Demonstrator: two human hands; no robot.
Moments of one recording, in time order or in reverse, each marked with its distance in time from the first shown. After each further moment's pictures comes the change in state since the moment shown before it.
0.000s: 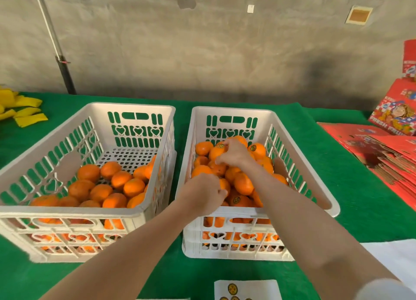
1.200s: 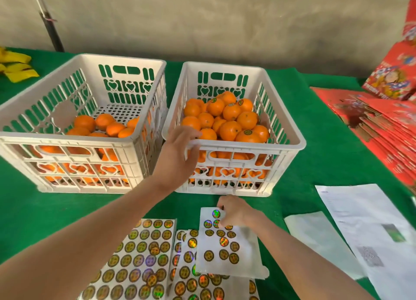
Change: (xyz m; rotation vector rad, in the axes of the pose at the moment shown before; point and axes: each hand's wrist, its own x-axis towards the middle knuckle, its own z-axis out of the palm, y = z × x) left_hand -0.091 0.020 0.027 -0.274 0.654 0.210; right_hand -0.220 0.109 0.082 -0.335 -0.613 -0.012
